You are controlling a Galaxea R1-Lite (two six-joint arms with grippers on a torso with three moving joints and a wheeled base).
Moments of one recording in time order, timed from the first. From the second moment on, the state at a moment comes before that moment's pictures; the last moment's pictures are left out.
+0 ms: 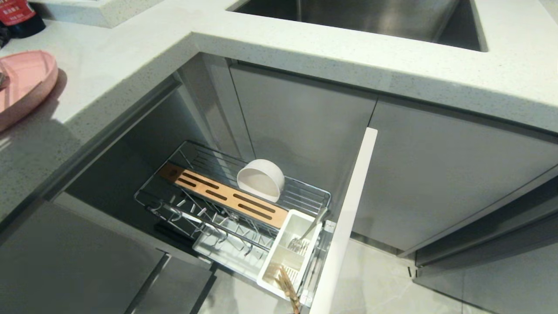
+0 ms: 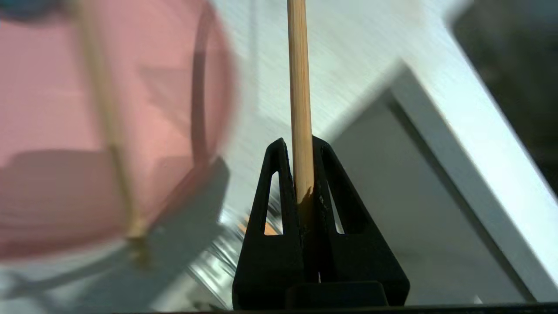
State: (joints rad) left arm -0.32 1.28 -1.82 0.71 0.43 -0.58; right arm 0.00 0.00 0.00 0.00 -0.01 0.05
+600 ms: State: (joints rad) left arm -0.76 1.25 -1.57 0.71 0.42 -0.49; right arm 0.00 0.00 0.00 0.00 -0.01 0.05
